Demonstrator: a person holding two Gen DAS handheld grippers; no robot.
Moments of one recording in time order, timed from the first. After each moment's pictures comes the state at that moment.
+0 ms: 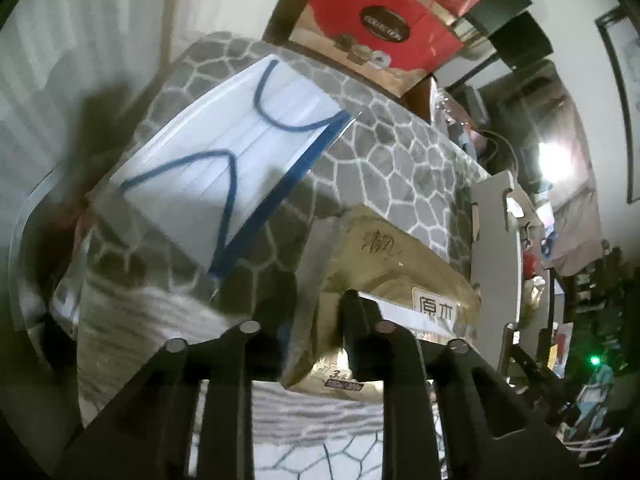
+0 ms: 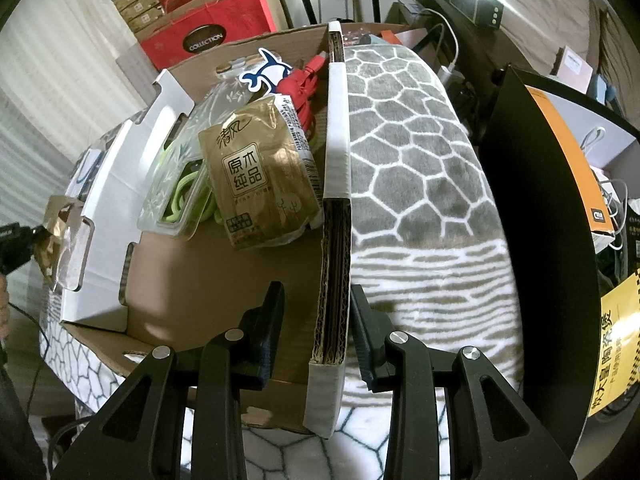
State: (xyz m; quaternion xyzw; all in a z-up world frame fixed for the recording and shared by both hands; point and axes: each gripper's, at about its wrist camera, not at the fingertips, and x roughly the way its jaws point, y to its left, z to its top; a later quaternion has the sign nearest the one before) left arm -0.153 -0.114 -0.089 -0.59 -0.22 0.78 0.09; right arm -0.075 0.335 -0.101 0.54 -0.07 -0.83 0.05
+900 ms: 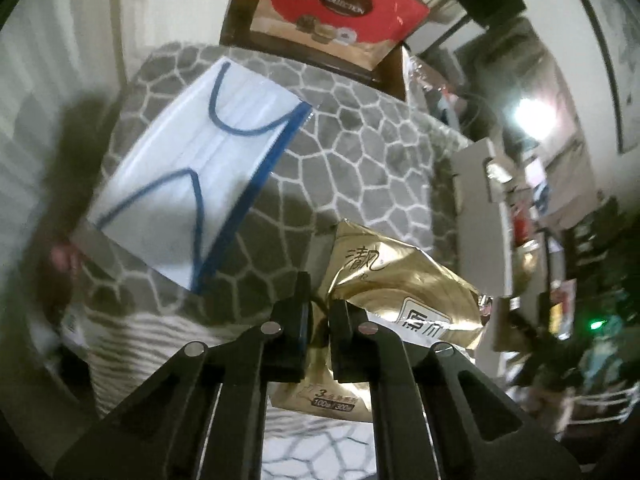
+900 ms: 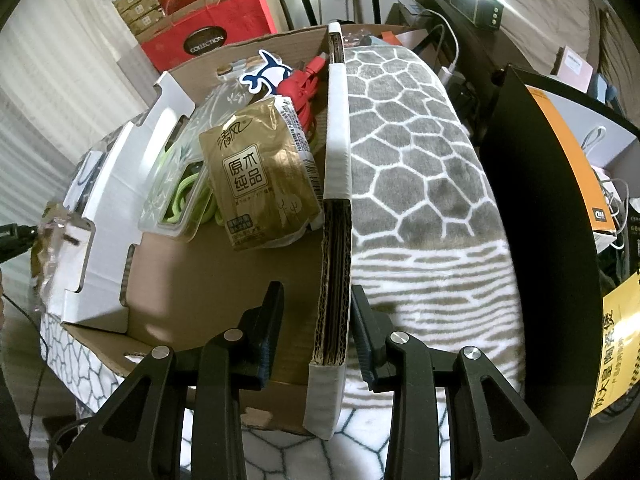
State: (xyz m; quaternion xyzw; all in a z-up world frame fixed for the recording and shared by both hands) left arm -0.168 -0.101 -0.076 -0.61 -0.17 0.76 0.15; right arm -0.077 0.335 -0.101 0.54 -0.07 -0.83 0.05
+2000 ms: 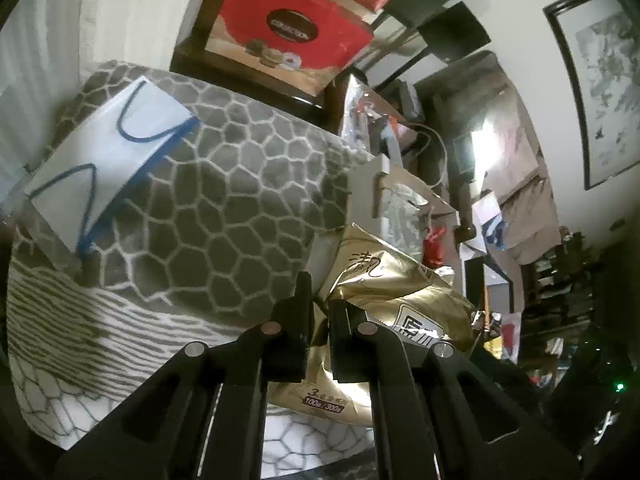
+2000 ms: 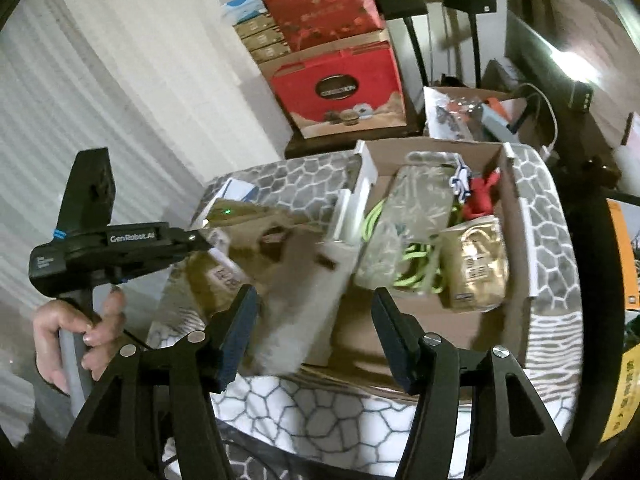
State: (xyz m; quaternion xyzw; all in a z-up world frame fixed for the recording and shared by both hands) left arm -0.146 -0.020 -0.029 -0.55 -0.24 0.78 0.17; right arm -0.071 0.228 -0.006 0.47 -0.09 -0.85 0.20
